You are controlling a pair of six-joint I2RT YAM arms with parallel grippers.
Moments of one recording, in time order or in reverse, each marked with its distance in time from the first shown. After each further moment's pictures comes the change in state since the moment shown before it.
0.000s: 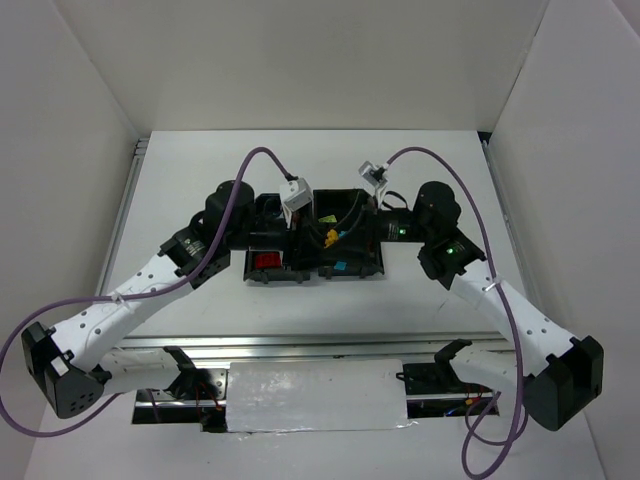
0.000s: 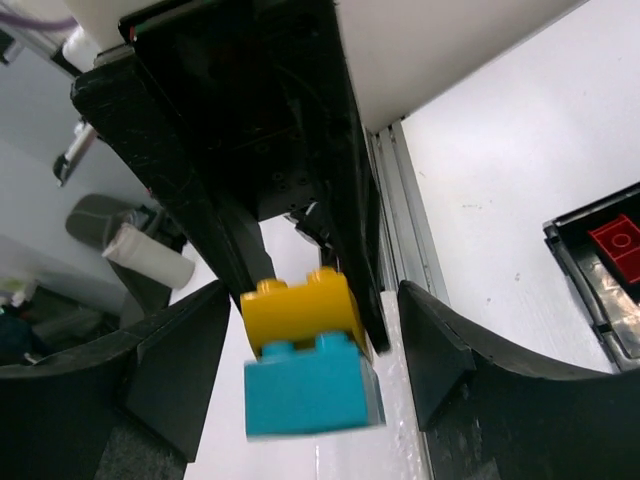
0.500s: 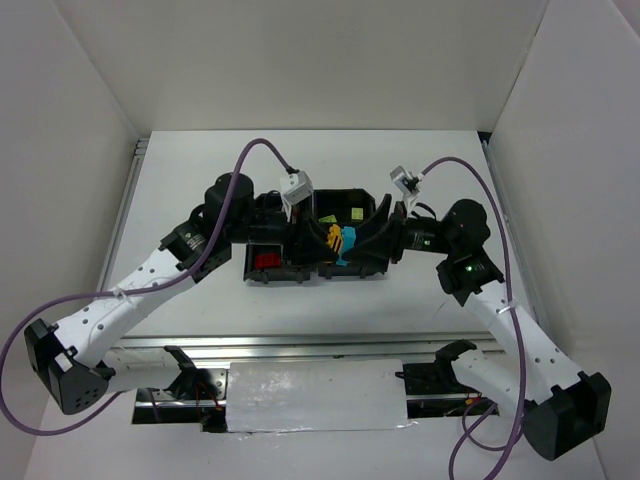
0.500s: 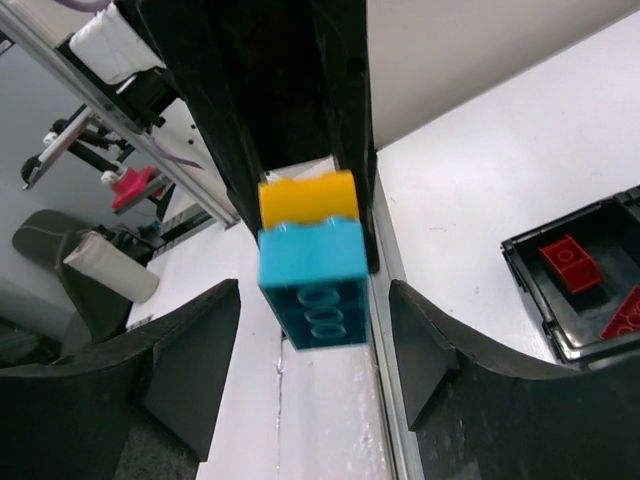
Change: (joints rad) left arm 0.018 0.032 0.048 0.009 0.035 0.000; right arm -0.151 -0.149 -0.121 0.124 -0.081 0.034
